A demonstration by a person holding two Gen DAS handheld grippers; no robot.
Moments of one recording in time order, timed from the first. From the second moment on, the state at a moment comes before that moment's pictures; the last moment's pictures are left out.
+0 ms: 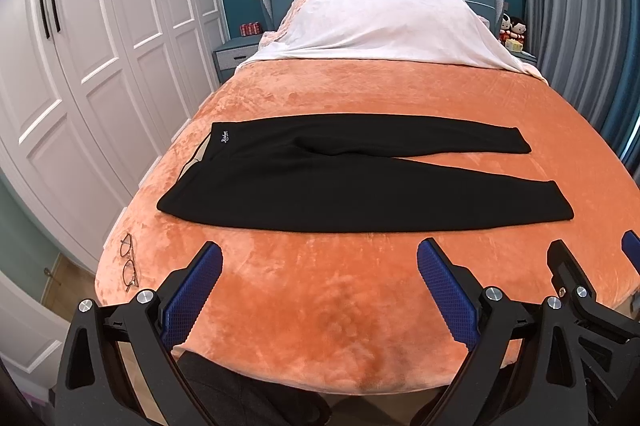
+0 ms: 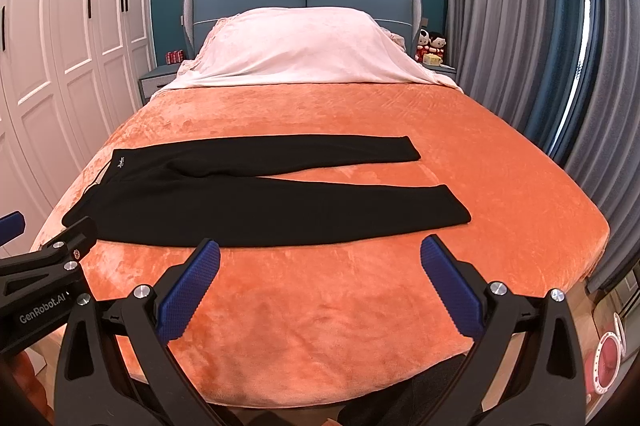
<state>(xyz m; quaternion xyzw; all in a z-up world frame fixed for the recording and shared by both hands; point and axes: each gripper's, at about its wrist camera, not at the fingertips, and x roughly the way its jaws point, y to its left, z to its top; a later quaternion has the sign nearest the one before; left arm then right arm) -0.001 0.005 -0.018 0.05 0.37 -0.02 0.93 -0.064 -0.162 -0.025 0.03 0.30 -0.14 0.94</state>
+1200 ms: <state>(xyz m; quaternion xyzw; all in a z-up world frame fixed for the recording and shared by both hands) 0.039 0.006 -0.045 0.03 0.41 -0.03 0.91 -0.014 -0.214 -0.071 0.08 0.36 -0.11 0.93</state>
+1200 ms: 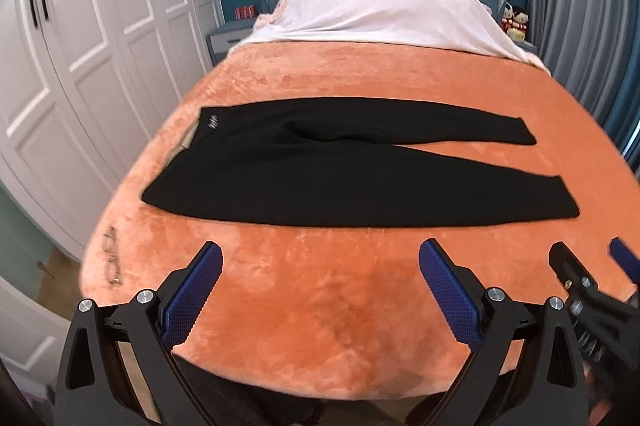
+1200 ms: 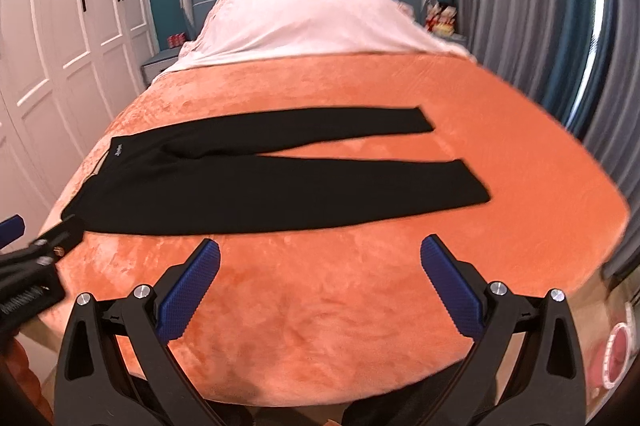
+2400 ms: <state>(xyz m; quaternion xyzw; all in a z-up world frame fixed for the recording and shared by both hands) 0.577 0.293 -0.229 -0.06 0.58 0.19 0.79 0.455 -0.556 -0.251 0.14 0.50 -0.16 0.84</state>
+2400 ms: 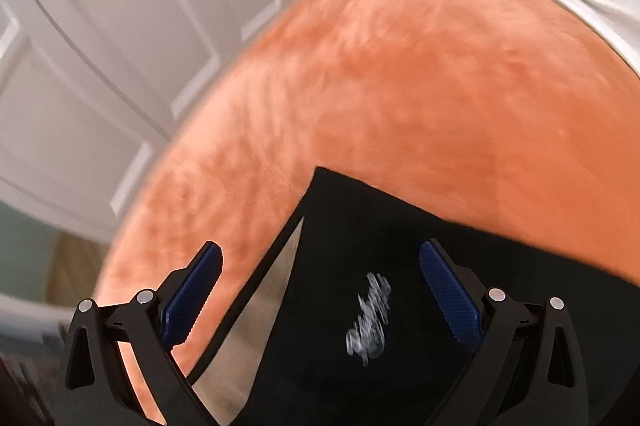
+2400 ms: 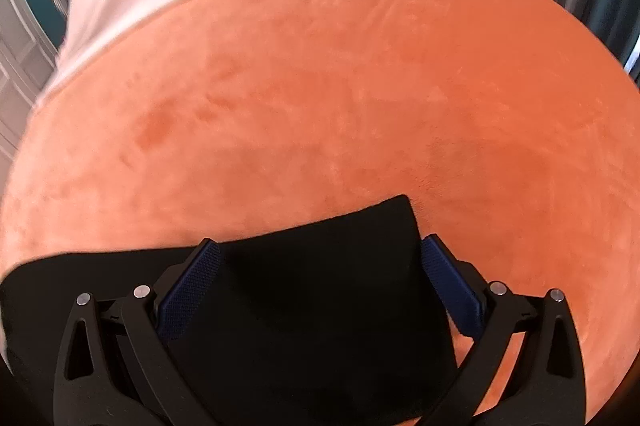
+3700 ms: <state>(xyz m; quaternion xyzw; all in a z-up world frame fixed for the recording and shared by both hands) 0.272 0.302 -0.147 -0.16 0.55 0.04 0.82 0.160 -0.496 -0.178 0.11 0.45 -0.06 0.89</state>
